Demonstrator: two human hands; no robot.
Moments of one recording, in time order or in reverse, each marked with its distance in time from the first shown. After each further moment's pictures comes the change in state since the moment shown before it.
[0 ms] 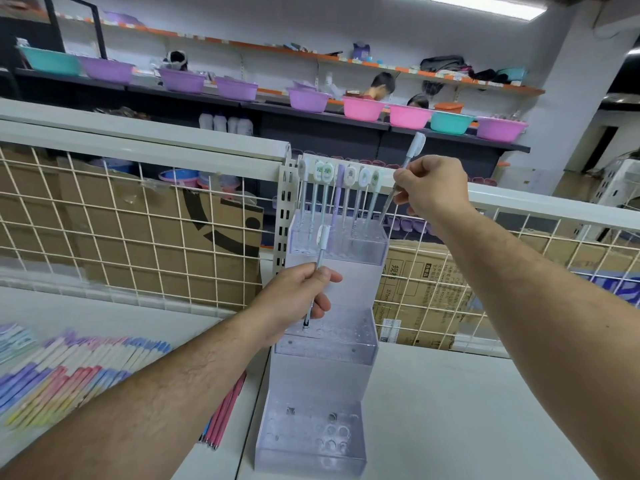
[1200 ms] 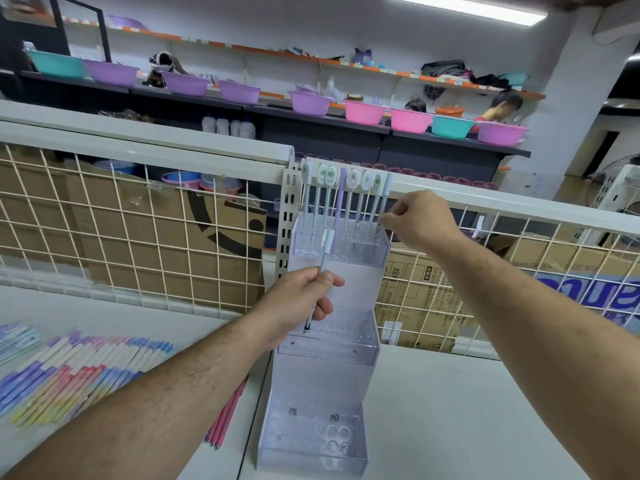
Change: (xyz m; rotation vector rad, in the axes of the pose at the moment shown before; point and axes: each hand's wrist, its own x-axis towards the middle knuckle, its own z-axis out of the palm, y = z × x) left_hand -0.002 -0.003 0.001 -0.015 0.003 0.013; right_hand -0.018 0.019 0.013 -0.373 -0.181 -0.058
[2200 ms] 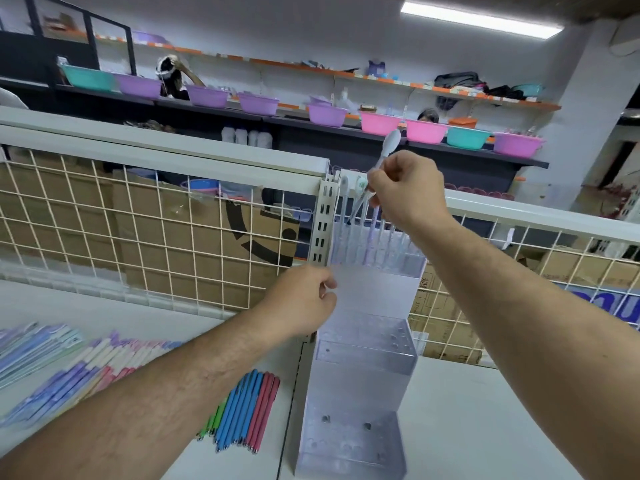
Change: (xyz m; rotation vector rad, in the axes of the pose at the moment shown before) left_hand -0.008 0.004 -0.053 0.736 0.153 0.290; right_hand -0.015 -0.097 0.015 0.373 0.161 -0.152
